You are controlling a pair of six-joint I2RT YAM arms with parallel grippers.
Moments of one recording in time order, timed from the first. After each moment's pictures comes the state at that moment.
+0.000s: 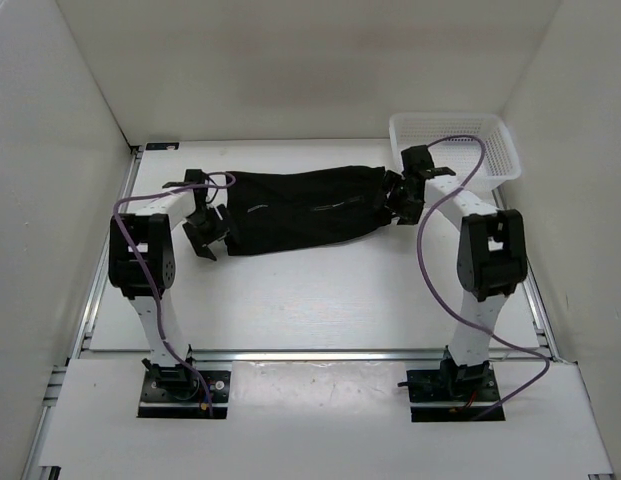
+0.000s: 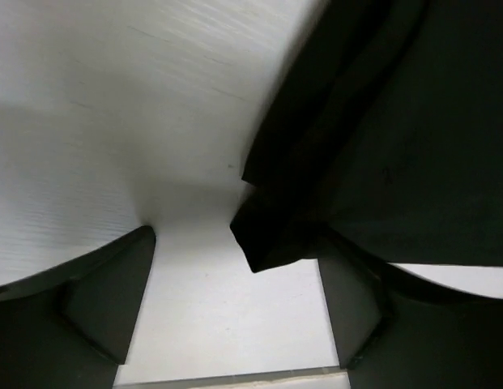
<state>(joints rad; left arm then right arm) -0.03 1.94 1.33 -0.78 0.15 -0.53 0.22 1.91 1.45 -0.59 -0.10 0.55</state>
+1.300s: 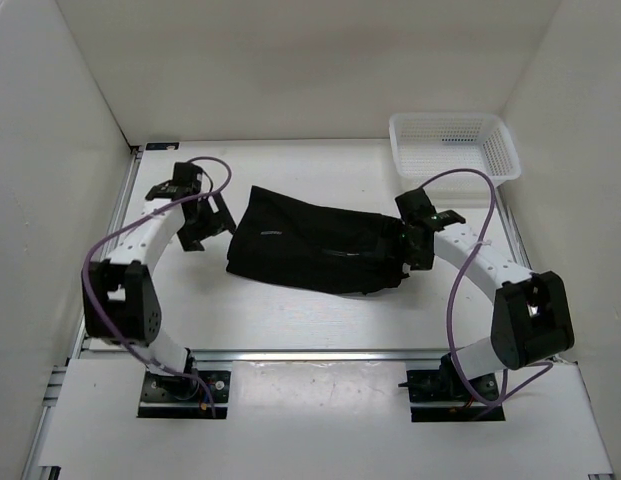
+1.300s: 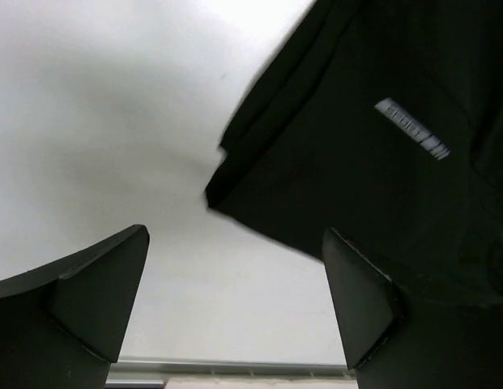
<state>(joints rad) -0.07 1.52 1.18 -0.81 0.03 -0.52 0.38 1.46 0.99 -0.69 0.04 0.54</state>
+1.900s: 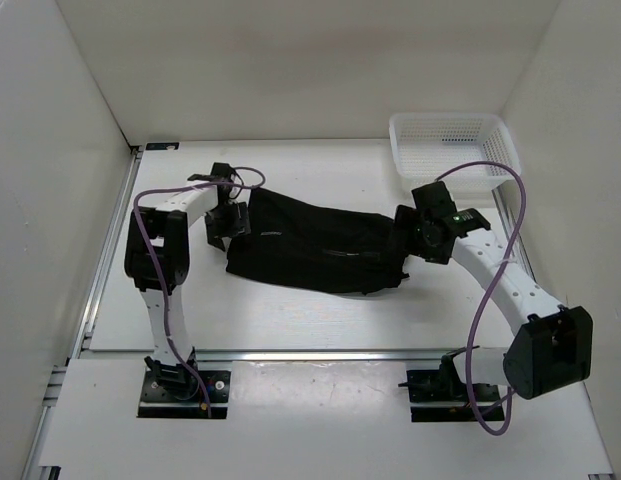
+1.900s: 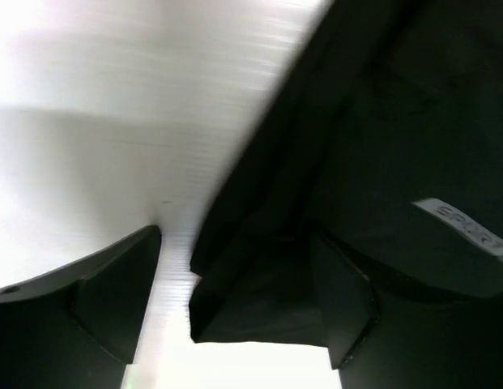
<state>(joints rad) -0.17 2.03 1.46 -0.81 0.01 -0.34 0.36 1.30 1.07 -0.82 0.12 0.54</state>
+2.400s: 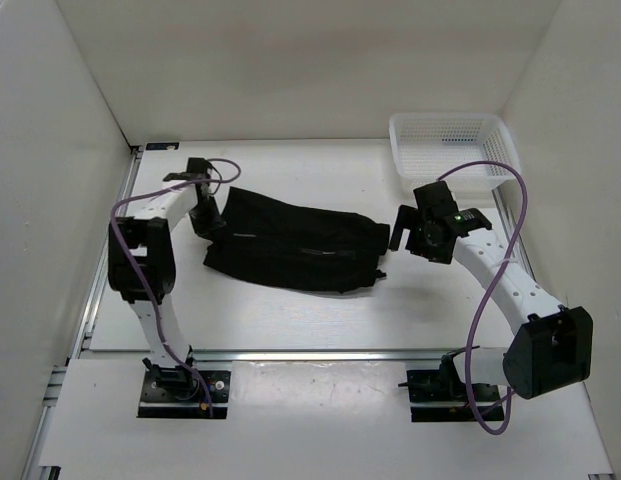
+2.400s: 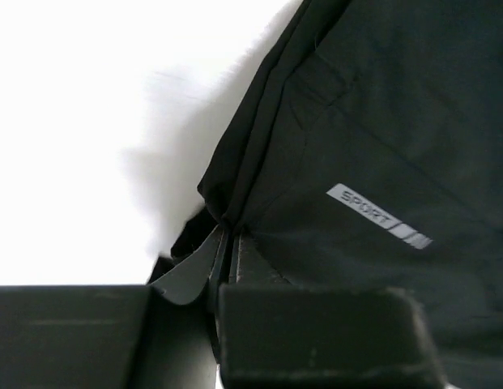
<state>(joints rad) -0.09 1.94 1.41 -0.80 -0.03 -0.39 0.34 1.30 1.07 -0.83 0.14 0.52</state>
